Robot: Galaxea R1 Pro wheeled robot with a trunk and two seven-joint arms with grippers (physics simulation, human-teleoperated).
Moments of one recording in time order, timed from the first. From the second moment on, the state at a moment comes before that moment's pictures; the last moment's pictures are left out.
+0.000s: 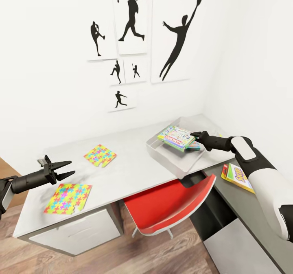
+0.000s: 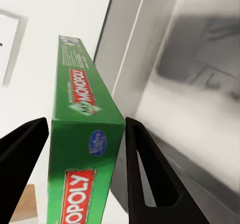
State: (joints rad) left arm -0.80 0.47 0.34 -0.64 0.10 1.00 -1.57; right arm -1.13 -0.29 0.13 -0.63 -1.16 0.79 0.05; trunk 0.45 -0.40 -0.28
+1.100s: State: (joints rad) left arm -0.80 0.47 0.34 -0.64 0.10 1.00 -1.57; right arm -1.12 -0.28 0.13 -0.70 -1.16 0.78 0.05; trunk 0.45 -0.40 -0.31
